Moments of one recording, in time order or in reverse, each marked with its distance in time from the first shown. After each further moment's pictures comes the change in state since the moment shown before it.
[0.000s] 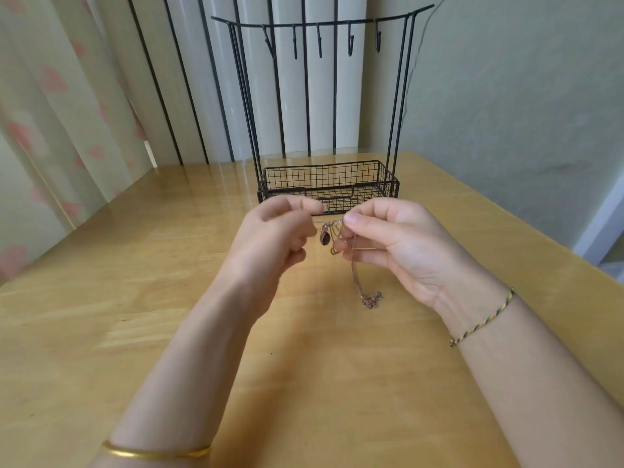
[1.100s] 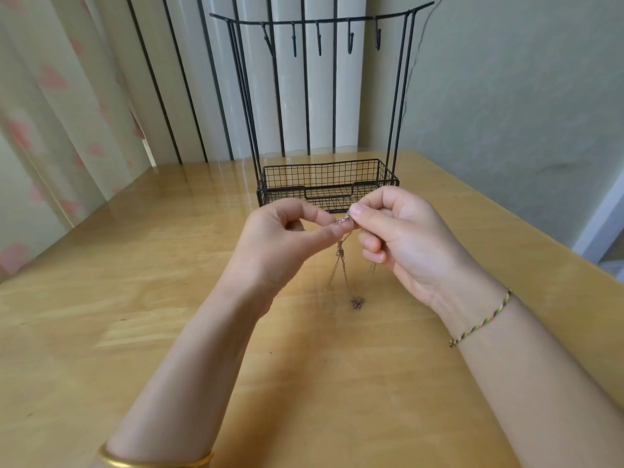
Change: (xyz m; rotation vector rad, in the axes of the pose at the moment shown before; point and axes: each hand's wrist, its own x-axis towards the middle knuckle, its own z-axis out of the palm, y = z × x) left_hand -0.007 0.005 0.007 0.287 0.010 0.094; right_hand -0.001 -0.002 0.004 0.081 0.077 -0.079
